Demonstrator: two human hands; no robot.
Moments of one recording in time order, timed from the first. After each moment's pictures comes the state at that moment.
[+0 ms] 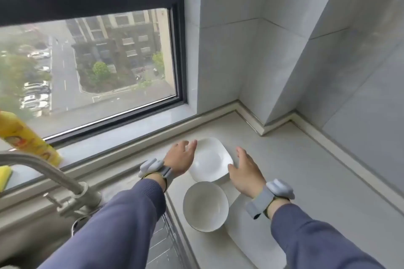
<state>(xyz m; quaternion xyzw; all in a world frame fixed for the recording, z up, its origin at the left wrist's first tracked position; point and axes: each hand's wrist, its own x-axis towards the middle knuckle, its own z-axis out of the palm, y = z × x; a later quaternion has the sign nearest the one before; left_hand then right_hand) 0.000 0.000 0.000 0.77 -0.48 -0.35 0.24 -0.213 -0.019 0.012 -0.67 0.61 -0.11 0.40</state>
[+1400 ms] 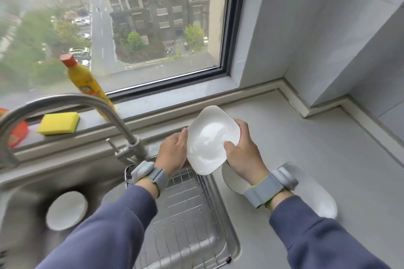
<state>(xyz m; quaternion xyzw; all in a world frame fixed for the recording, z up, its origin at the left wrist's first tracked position) 0.062 0.125 0.001 0.79 -0.36 -0.29 0.39 -0.118 0.061 0.046 -0.68 0.51 -0.21 0.48</state>
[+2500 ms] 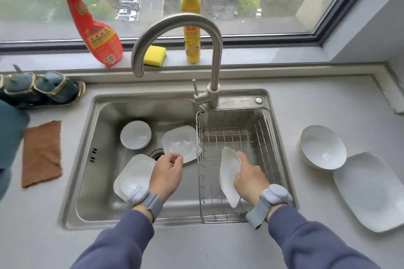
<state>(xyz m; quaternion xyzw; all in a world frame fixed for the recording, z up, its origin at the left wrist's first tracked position) 0.117 0.402 -0.076 0.87 -0.12 -0.30 0.37 -0.047 0.248 -0.054 -0.79 0.48 0.17 0.33</state>
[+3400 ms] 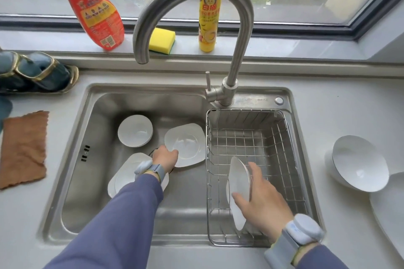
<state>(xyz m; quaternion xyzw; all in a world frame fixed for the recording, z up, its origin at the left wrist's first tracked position) 0.211 0.372 -0.206 0.89 0.01 -0.38 0.24 -0.042 0.260 -0.064 -0.81 0.44 0.19 0.34</state>
